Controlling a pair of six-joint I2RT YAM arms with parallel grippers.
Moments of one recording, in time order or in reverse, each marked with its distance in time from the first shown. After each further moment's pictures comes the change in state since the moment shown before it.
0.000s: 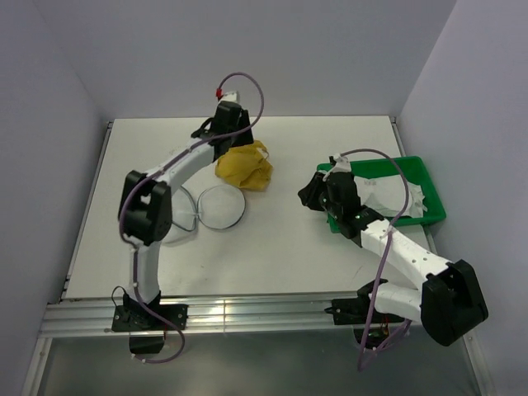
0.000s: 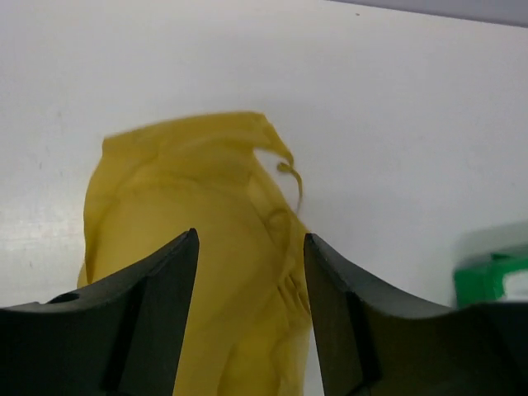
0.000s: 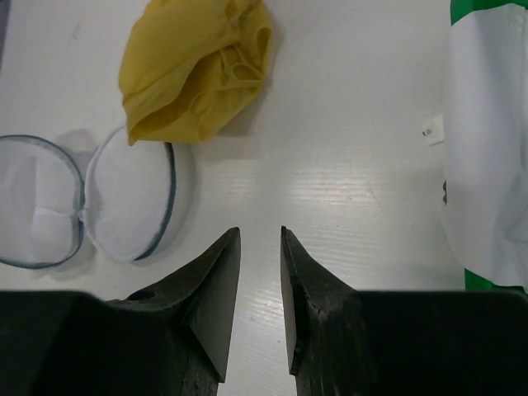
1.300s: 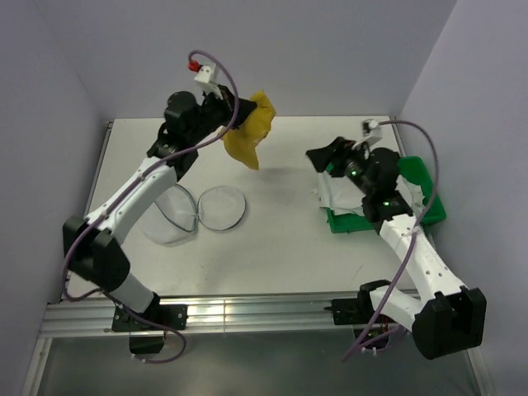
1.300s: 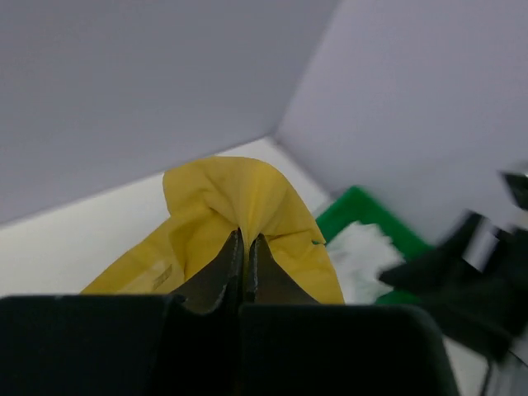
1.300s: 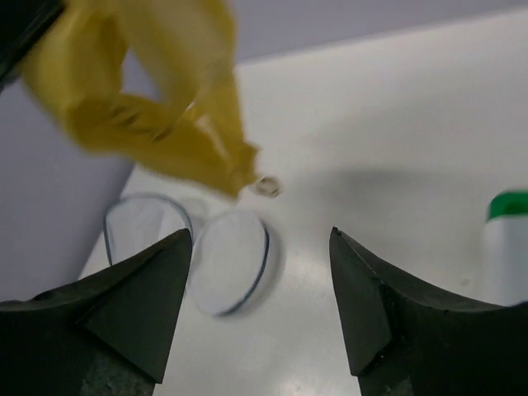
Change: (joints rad) left arm 0.007 -0.342 -0.164 0.330 0.383 0.130; right arm -0.160 -0.084 0.133 0.103 -0.304 -0.051
